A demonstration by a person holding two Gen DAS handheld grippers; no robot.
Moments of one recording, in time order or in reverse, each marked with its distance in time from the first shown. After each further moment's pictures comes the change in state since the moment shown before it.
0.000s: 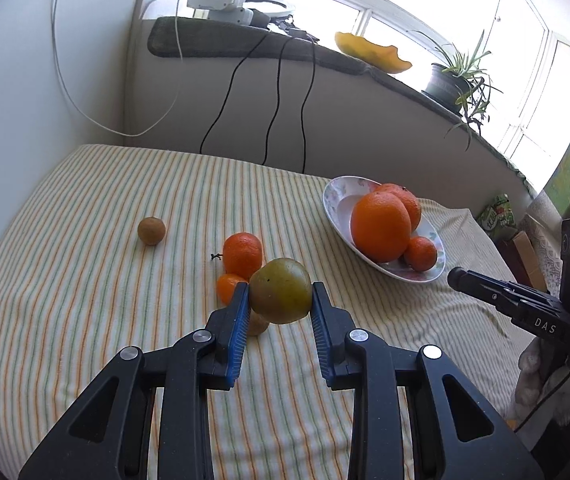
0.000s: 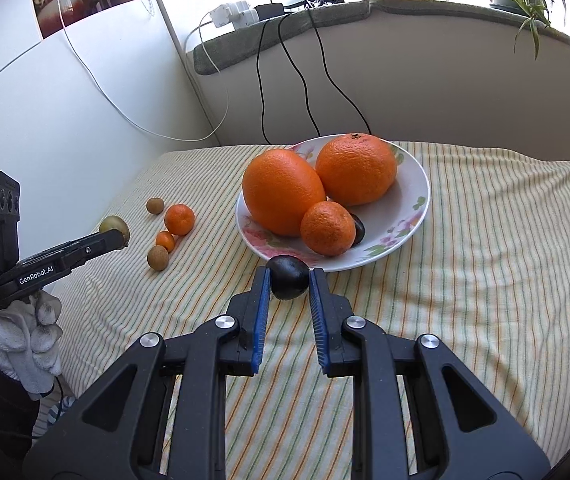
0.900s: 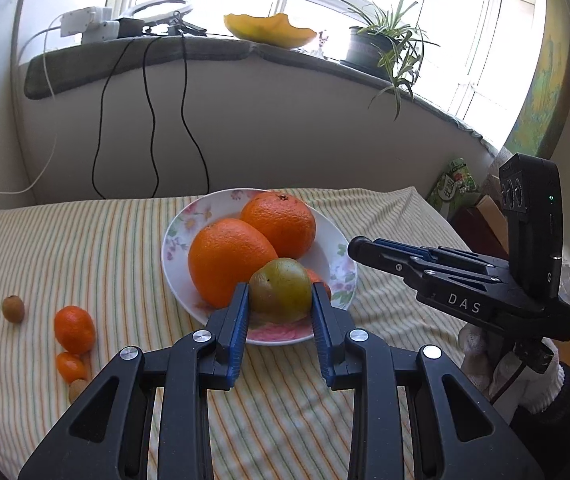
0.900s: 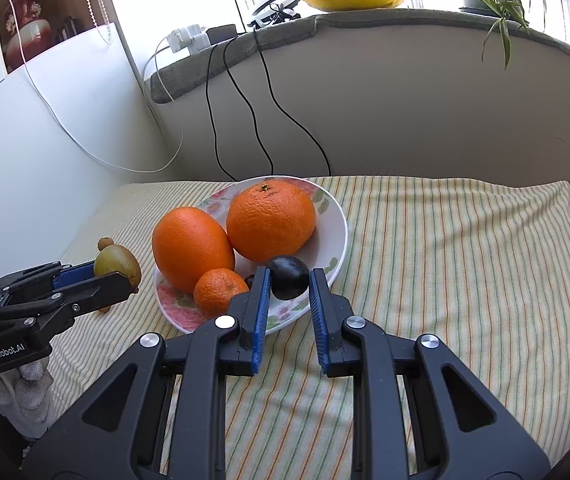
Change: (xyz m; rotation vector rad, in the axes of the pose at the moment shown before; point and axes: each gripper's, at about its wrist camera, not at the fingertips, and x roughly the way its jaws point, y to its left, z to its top) left arm 0.062 -0.117 0.033 0.180 0.033 -0.124; right arm 0.016 -0.071 0.039 0.025 -0.045 -0.052
